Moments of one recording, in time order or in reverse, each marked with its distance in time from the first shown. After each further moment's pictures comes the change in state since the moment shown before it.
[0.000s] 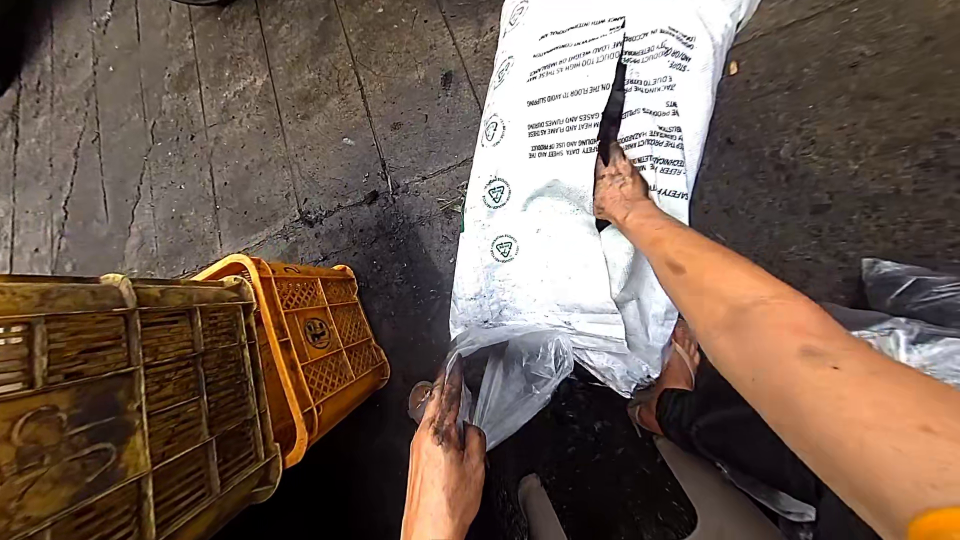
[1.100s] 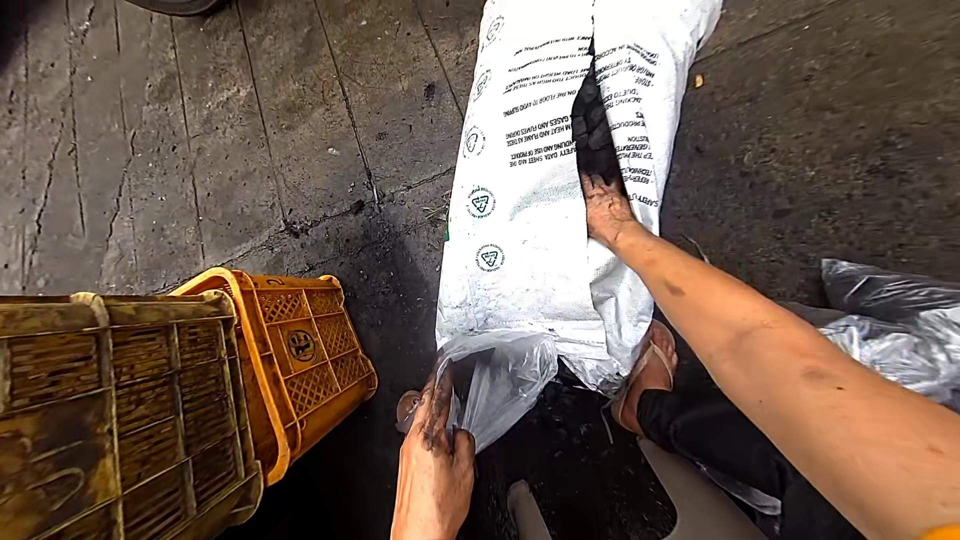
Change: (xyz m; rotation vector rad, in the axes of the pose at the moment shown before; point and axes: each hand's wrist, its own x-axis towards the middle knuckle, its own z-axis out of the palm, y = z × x) left_hand 0.005 0.010 0.009 0.006 0.004 0.050; right_hand -0.017 0.031 0.011 -0.014 -0.019 -0.039
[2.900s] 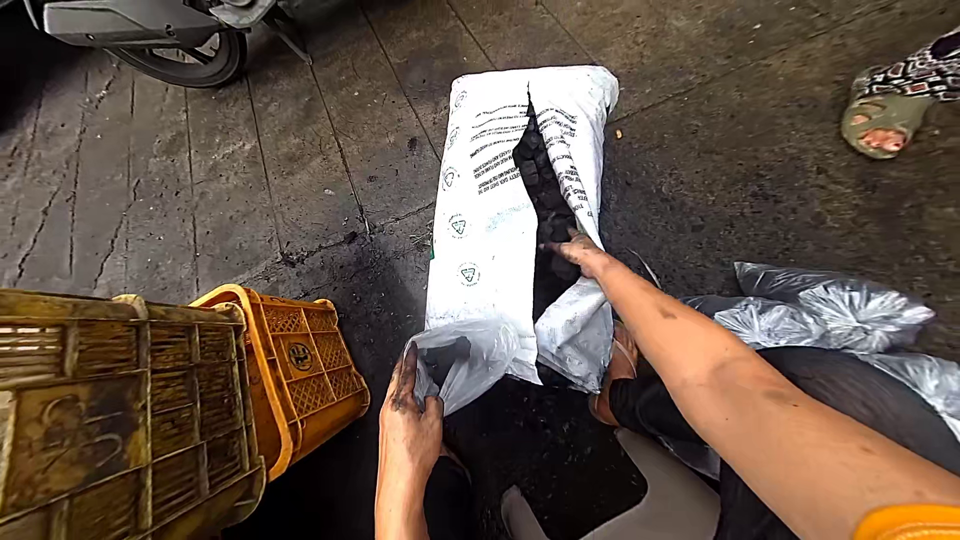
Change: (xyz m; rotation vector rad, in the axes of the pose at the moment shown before) left_hand -0.007 -0.003 -0.021 -0.117 0.066 -0.073; right_hand -0.076 0.008 -0.009 0.916 -0.044 0.369
